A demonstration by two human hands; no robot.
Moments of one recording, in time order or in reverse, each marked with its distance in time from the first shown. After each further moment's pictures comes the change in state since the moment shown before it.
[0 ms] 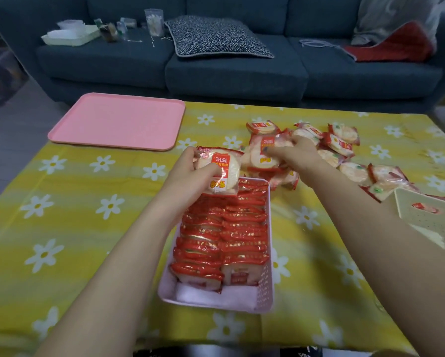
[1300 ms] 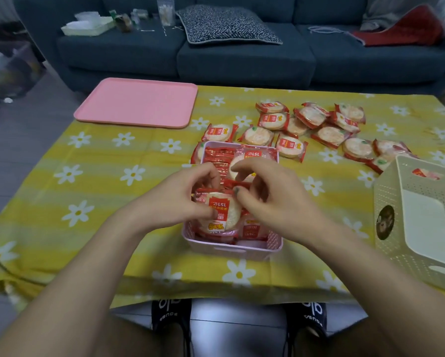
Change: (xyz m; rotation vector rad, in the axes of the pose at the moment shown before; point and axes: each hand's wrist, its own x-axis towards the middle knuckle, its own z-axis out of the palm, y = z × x) left_hand -0.093 -0.033 -0.054 0.433 -0.413 0.299; right_hand -0.216 0.007 0.039 -0.273 -0.154 -0.831
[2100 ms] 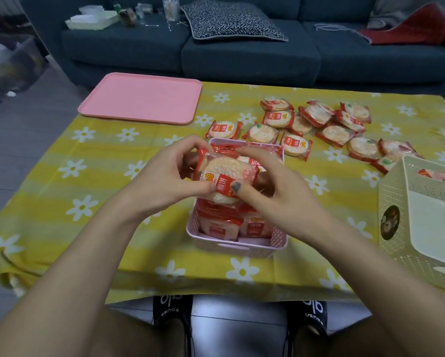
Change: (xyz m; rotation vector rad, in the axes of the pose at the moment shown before) left_hand -0.007 0.006 -0.019 -0.244 0.158 0.097; right_hand -0.003 -0.014 -0.004 0.165 -0.056 0.159
